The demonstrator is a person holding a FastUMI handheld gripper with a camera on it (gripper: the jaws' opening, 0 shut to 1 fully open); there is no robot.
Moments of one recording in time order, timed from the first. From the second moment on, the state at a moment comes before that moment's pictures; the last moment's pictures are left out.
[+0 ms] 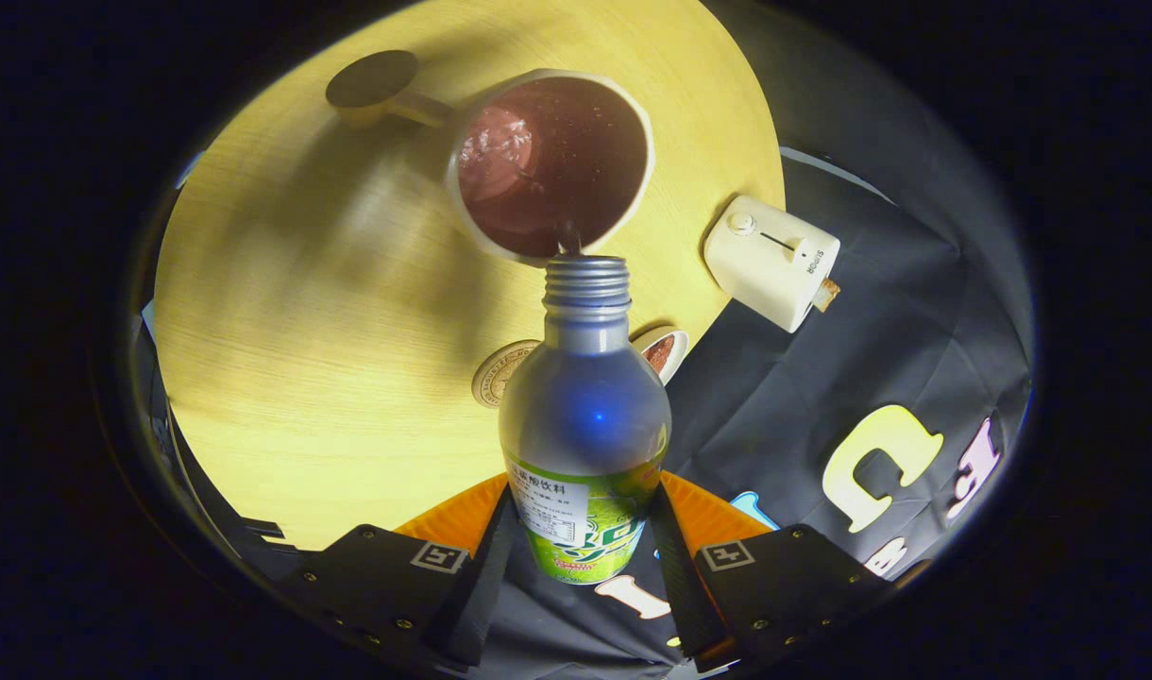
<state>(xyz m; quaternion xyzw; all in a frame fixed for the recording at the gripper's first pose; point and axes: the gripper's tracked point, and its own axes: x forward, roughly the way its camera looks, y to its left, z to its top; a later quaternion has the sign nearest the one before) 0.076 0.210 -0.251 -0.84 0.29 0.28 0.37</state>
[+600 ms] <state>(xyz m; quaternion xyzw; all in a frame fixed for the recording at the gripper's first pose) 0.081 0.223 -0.250 -0.85 0.28 0.28 0.34</state>
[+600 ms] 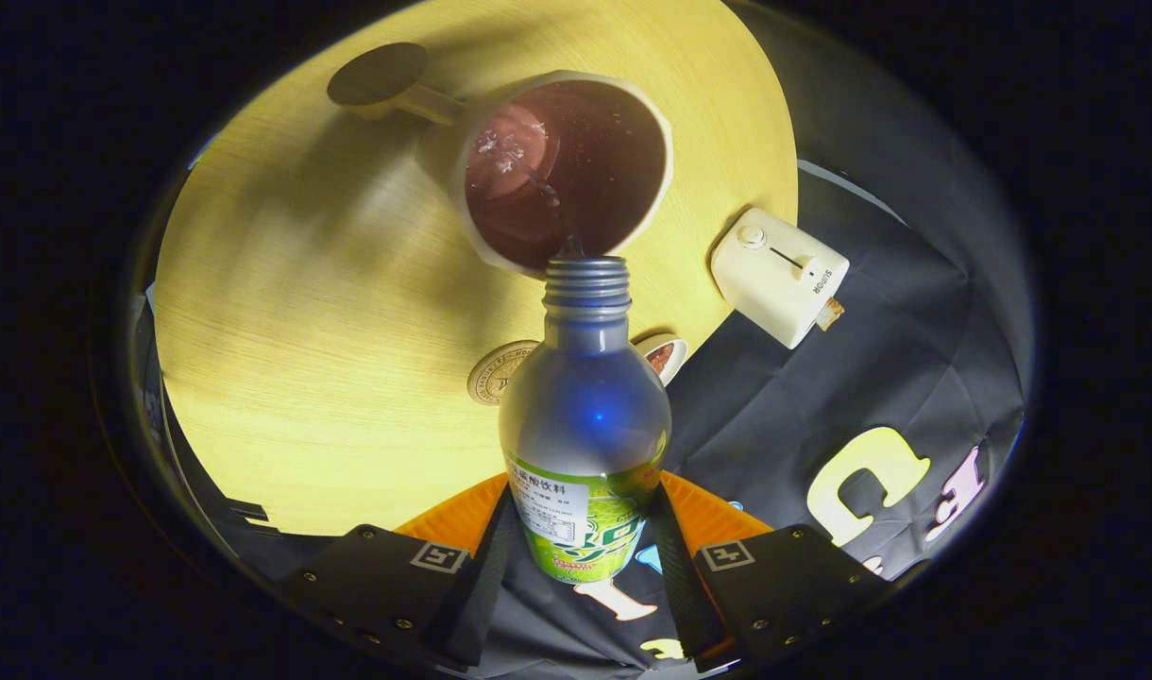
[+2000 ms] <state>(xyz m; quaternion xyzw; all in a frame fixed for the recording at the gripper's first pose) 0.071 0.227 -0.240 -0.85 0.29 0.27 0.35</state>
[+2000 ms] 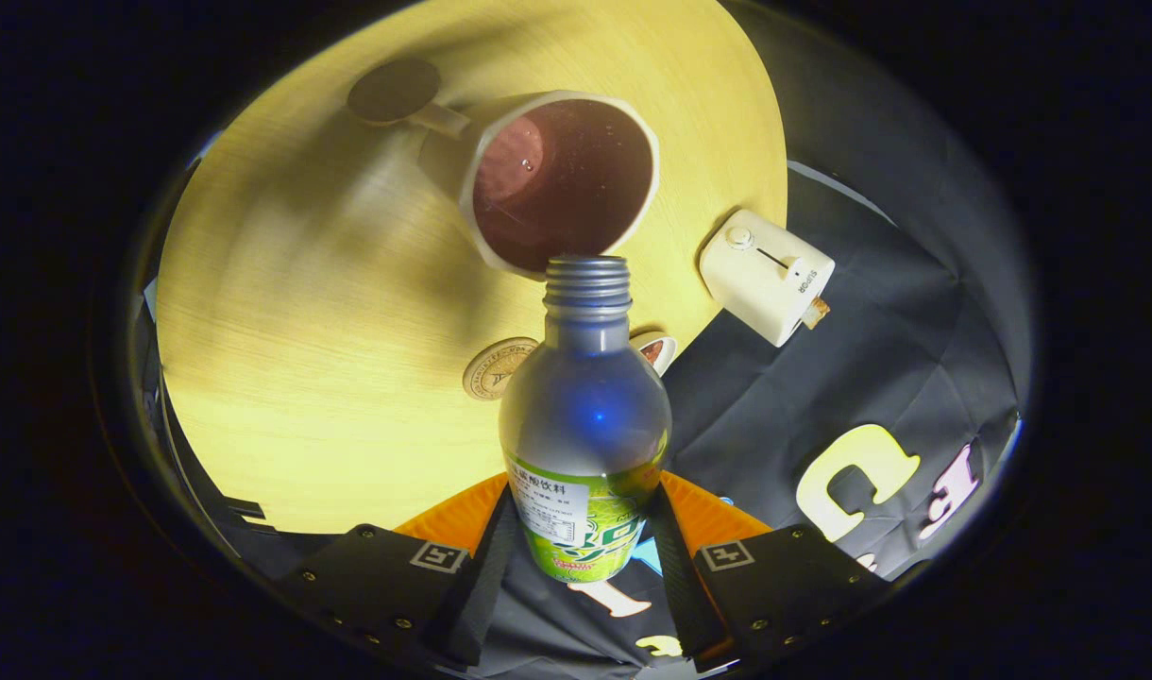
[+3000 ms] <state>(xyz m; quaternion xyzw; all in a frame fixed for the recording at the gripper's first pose) 0.029 0.203 -0.283 -0.64 0.39 0.29 0.59</state>
